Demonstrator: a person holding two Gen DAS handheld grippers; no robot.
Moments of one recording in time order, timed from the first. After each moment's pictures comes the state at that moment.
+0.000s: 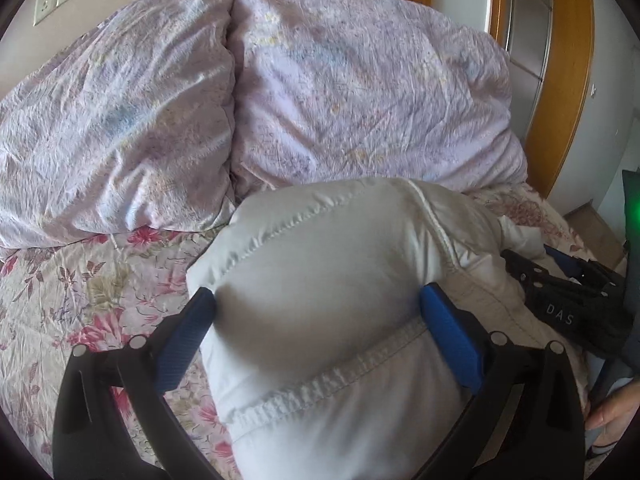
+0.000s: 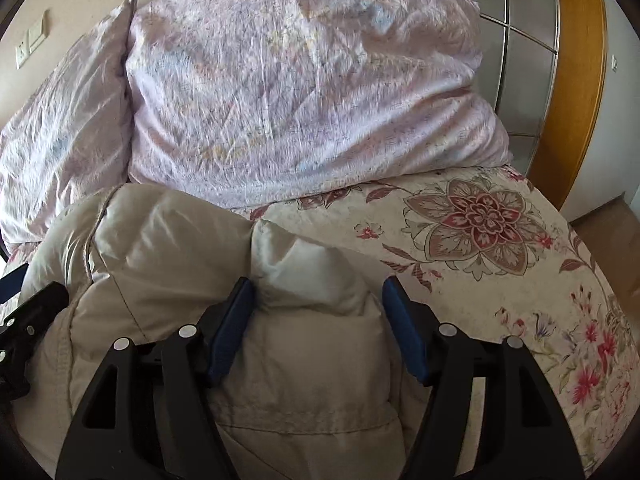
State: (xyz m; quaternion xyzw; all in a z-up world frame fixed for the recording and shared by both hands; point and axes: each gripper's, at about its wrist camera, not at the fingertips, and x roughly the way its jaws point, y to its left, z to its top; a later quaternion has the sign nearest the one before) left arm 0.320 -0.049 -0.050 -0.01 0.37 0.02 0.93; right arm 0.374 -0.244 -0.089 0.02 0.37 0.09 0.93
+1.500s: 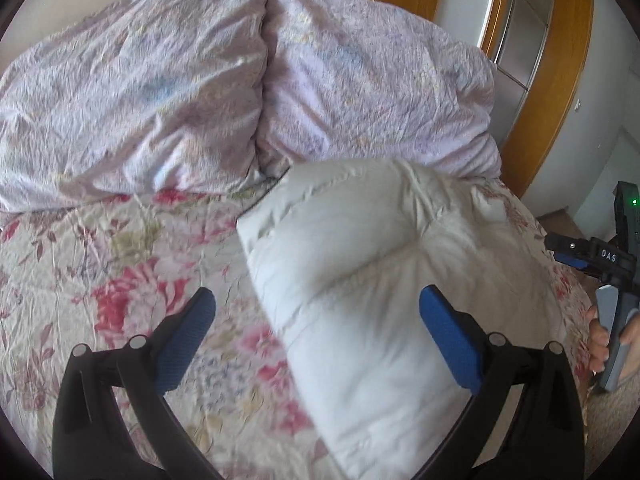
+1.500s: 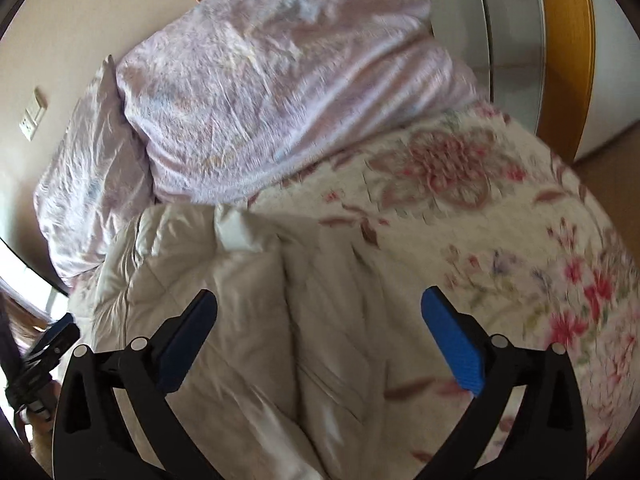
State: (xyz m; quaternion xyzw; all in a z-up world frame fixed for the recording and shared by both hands) left arm 0.254 0.002 -0.029 -0.07 0.40 -0.03 0.92; right arm 0.350 -0.340 -0.067 0.15 0.44 0.15 0.87
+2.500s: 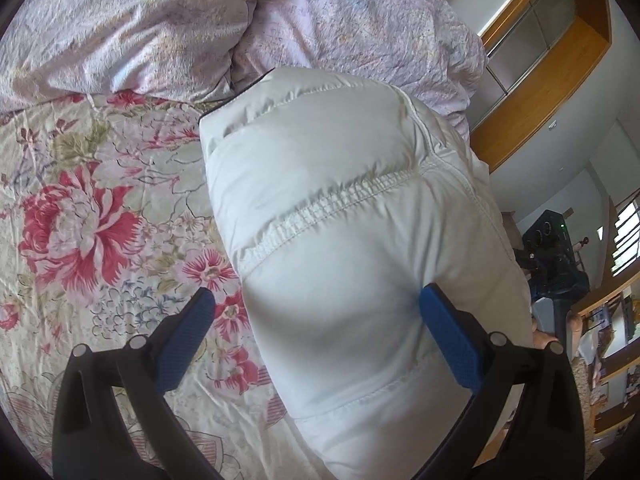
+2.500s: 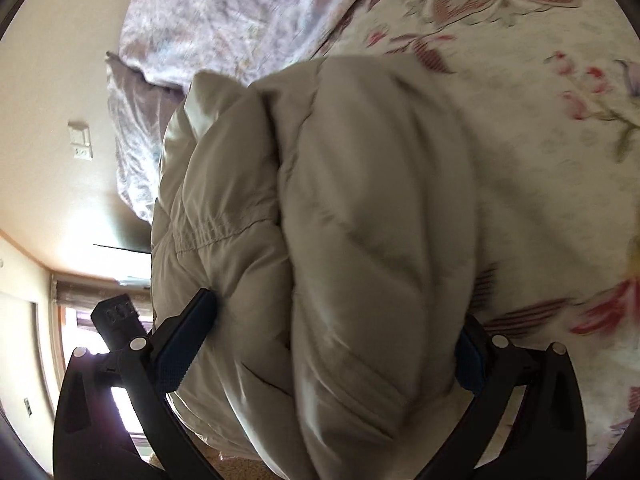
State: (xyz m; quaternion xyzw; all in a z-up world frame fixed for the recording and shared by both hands) left arm 0.256 0.021 -0.073 -0.20 0.46 -0.12 0.86; right arm 0.372 -0.328 -0.143 0.33 0.57 0.32 0.68
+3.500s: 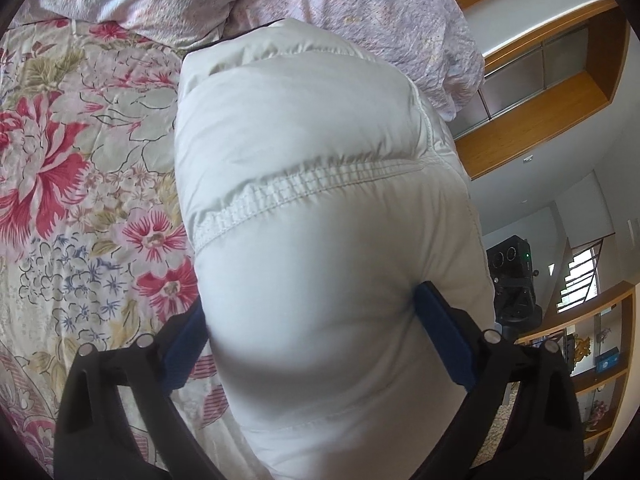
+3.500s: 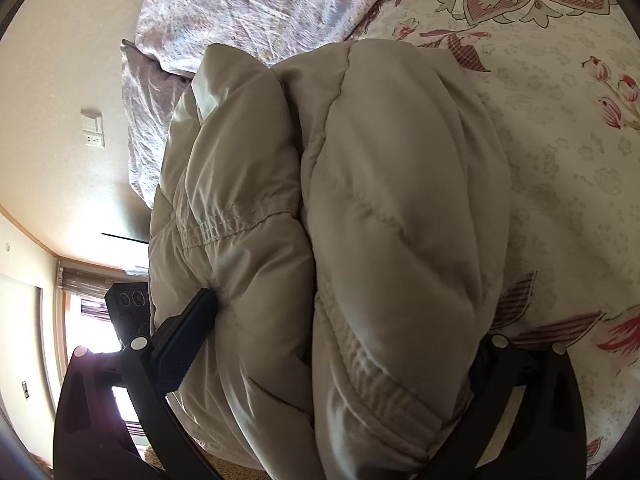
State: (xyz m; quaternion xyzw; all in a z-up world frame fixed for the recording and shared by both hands) left arm 0.267 0.014 -0.093 -0.31 0.47 -0.16 0.81; right arm 0.373 -0.325 -0.151 0.33 0.56 0.34 0.68
